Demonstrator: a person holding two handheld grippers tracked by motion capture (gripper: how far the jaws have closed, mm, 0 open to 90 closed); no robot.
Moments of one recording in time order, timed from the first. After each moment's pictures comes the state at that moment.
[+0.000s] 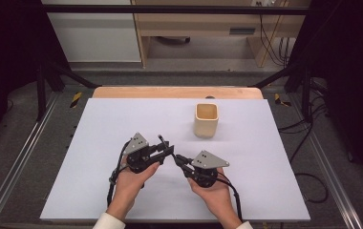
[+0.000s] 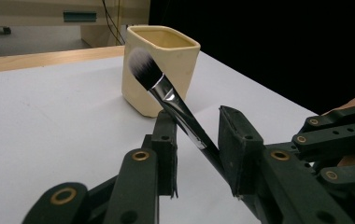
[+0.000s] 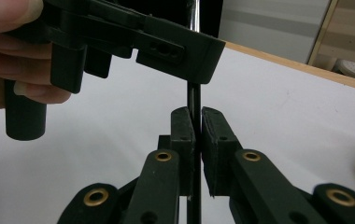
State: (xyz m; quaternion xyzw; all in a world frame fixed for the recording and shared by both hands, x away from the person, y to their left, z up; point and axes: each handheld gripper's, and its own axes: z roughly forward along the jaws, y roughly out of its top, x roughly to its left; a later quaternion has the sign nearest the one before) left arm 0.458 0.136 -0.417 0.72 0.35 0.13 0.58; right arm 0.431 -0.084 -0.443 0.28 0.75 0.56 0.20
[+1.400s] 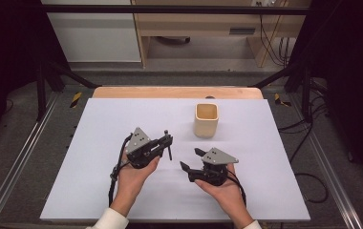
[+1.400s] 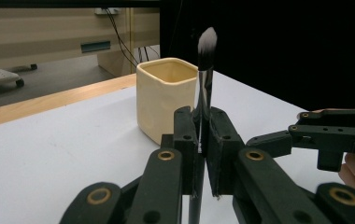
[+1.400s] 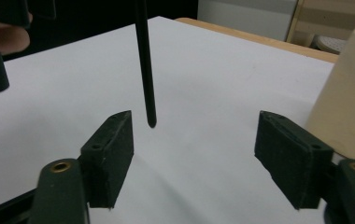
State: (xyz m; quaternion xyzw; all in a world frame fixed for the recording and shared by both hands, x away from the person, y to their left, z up) left arm 0.462 0.130 -0.395 0.73 0.31 0.20 0.58; right arm 0.437 -0.111 -0.445 0.33 0.76 0.53 0.21
